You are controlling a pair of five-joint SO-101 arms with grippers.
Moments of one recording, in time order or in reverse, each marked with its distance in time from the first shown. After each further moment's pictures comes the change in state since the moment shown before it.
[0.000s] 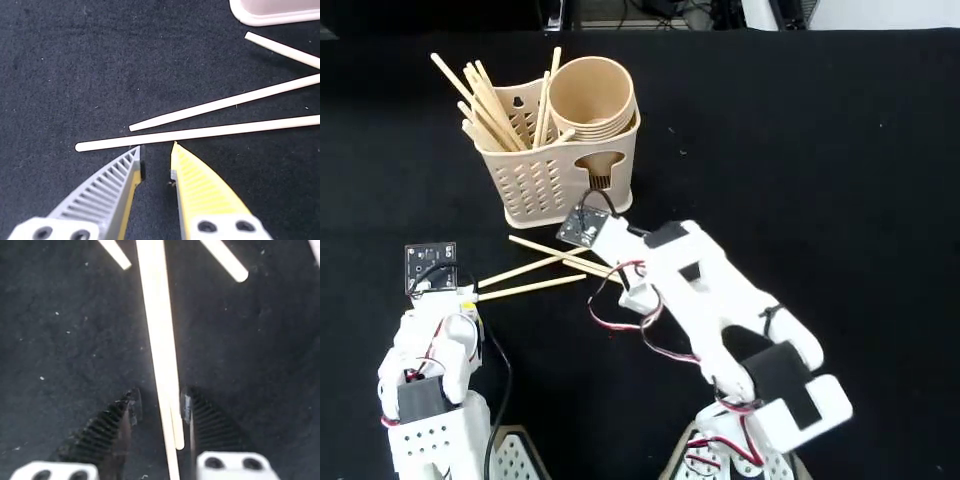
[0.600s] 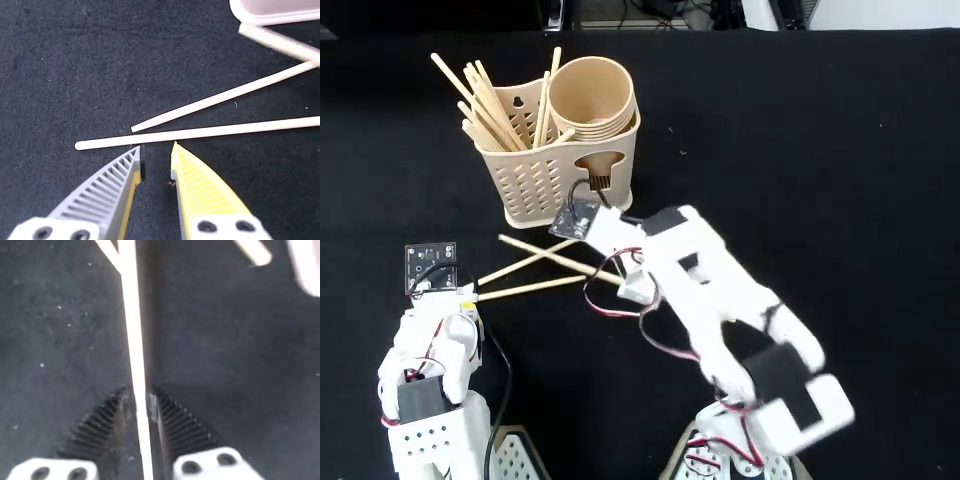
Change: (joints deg) left arm 0.0 0.0 0.0 0.0 0.0; right arm 0.1 -4.7 -5.5 7.6 3.8
